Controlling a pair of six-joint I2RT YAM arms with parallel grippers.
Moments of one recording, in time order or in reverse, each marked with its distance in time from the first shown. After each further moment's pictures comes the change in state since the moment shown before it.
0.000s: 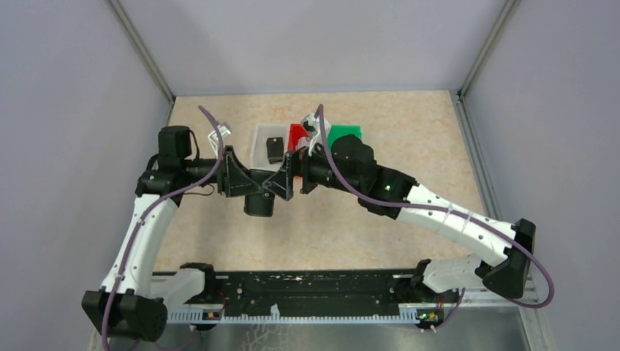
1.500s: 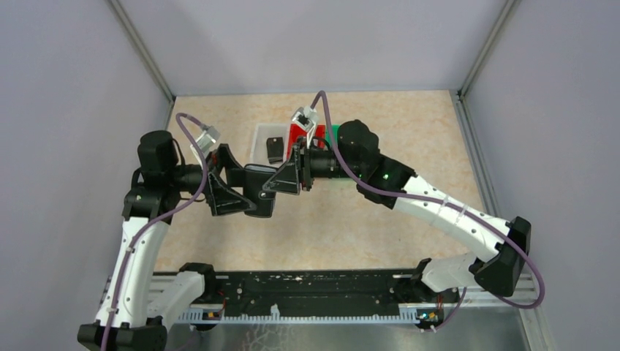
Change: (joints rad) left arm 0.000 -0.161 0.024 0.111 0.172 -0.088; right arm -0.092 0.060 0.037 0.104 -0.477 0.057
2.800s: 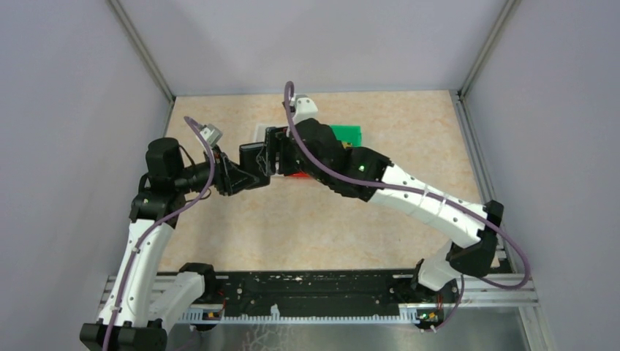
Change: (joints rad) left arm -0.002 -0.034 -0.110 0.050 -0.517 0.013; right arm 0.183 0.186 0.394 -0.468 0.864 0.012
